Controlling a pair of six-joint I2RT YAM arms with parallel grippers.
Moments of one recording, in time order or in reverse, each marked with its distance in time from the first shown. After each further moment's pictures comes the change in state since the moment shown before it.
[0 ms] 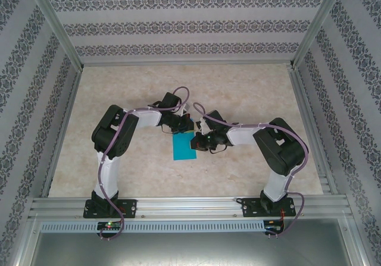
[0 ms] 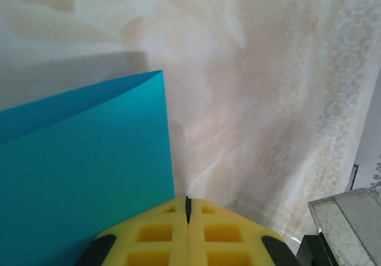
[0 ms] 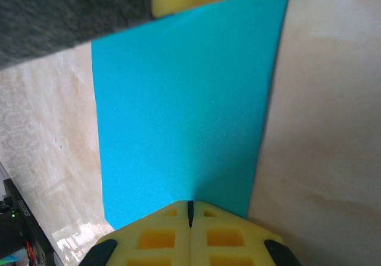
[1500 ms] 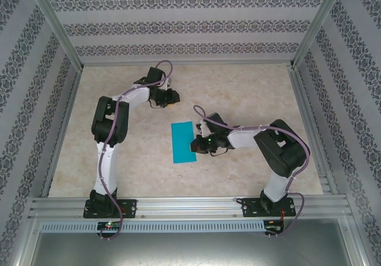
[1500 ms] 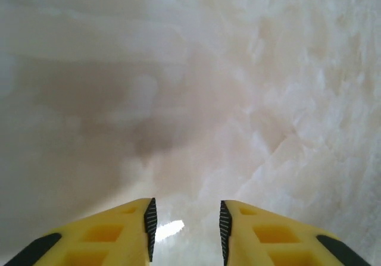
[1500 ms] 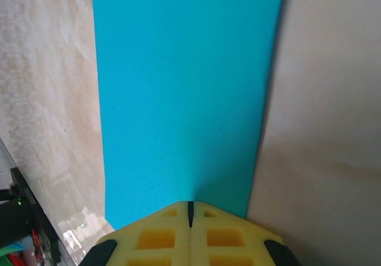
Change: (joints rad) left arm 0.209 0.122 0.404 -0.272 -0.189 0.143; right arm 0.027 -0.003 -0.020 0.044 -0.016 0.046
